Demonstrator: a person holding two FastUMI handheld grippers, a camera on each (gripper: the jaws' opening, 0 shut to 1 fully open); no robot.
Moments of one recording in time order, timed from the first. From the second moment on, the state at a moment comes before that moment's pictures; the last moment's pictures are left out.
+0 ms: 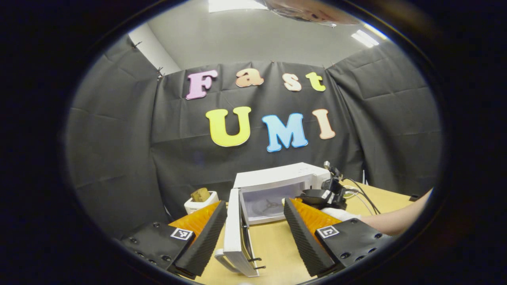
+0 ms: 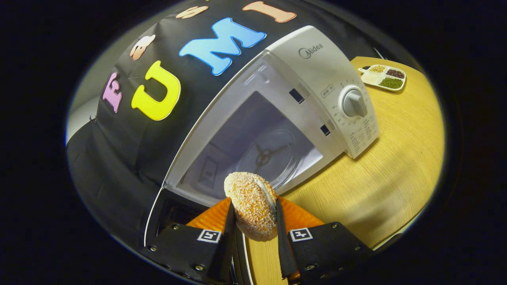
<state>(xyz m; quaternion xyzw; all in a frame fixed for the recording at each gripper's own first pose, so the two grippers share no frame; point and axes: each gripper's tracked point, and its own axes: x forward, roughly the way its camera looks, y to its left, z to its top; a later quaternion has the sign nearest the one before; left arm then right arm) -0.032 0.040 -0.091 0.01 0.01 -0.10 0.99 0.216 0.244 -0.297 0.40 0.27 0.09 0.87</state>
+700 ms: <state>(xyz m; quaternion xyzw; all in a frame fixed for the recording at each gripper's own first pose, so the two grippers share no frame) -0.021 0.058 -0.105 0.01 0.02 -0.10 0.99 0.298 0.269 -0.339 0.38 0.26 -0.01 0.89</state>
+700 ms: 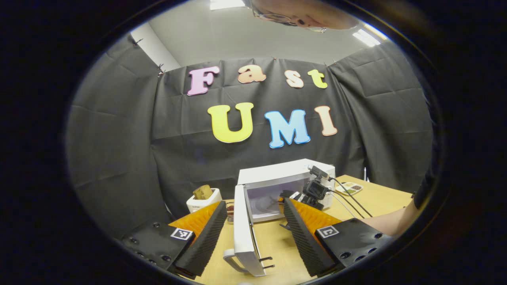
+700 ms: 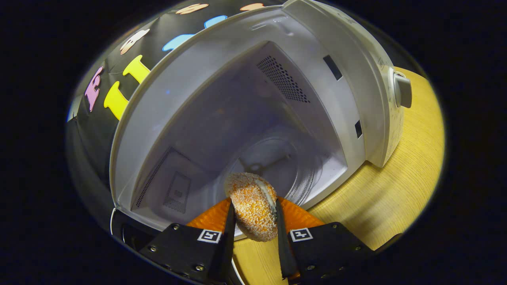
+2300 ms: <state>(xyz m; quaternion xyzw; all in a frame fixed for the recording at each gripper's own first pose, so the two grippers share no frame) -0.032 0.176 -0.149 0.02 0.02 0.03 1.00 0.141 0.158 -0.195 0.14 0.16 0.06 0.98</state>
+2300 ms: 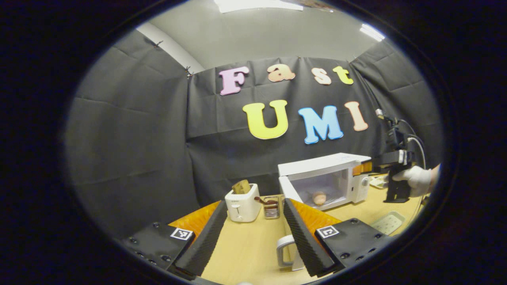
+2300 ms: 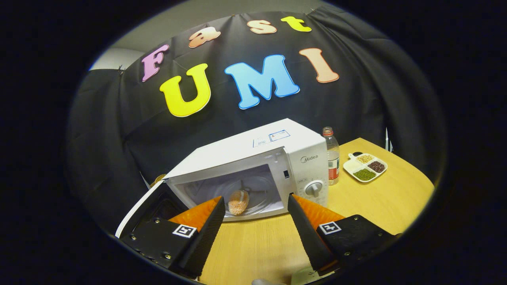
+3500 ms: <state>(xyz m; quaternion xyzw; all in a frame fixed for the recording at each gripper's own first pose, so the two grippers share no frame) -0.019 0.172 -0.297 -0.01 0.10 0.04 0.99 0.001 0.095 -0.132 0.04 0.14 0.13 0.98</state>
